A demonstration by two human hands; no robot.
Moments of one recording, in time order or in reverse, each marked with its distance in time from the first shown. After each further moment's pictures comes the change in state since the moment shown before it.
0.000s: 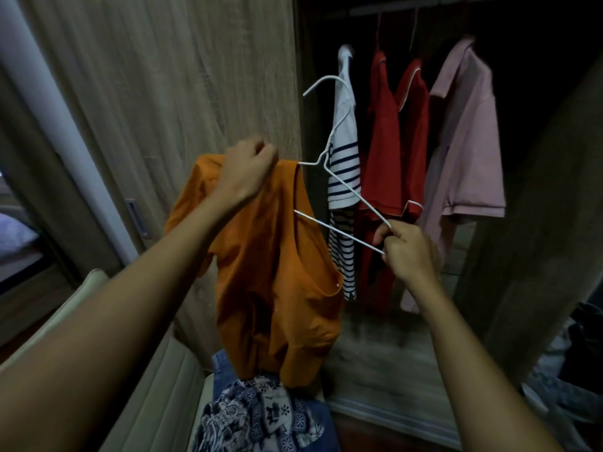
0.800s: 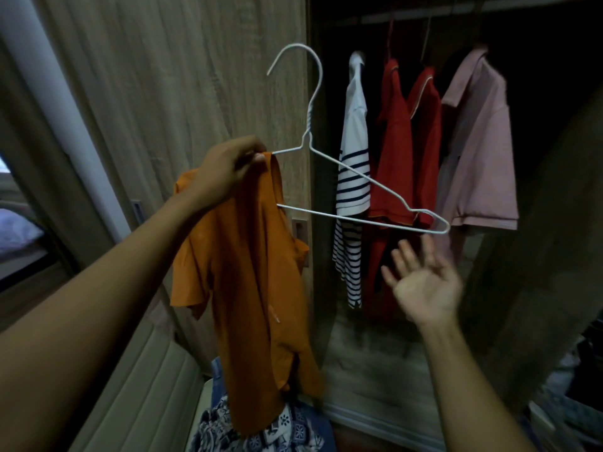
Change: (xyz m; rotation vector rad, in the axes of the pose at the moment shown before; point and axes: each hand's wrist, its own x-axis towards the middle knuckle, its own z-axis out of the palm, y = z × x) left_hand 0.011 -0.049 -0.032 0.167 -0.046 0.409; right_hand 0.002 0.052 0.023 1.709 -0.272 0.385
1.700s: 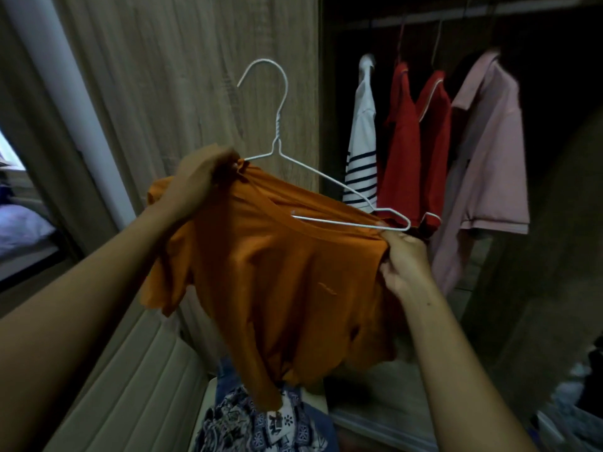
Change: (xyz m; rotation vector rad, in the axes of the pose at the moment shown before) left_hand -0.036 -0.032 -0.024 0.192 0.033 -0.020; right_hand 0.019 0.026 0.074 -0.522 0.349 -0.081
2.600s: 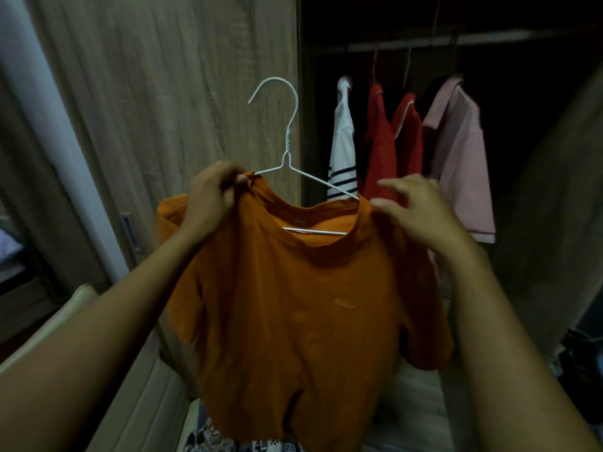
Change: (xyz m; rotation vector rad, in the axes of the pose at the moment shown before) left_hand 0.013 0.039 0.032 -0.182 0.228 -0.119; right_hand -0.003 -0.113 -0.016 -1.343 -0.181 -0.889
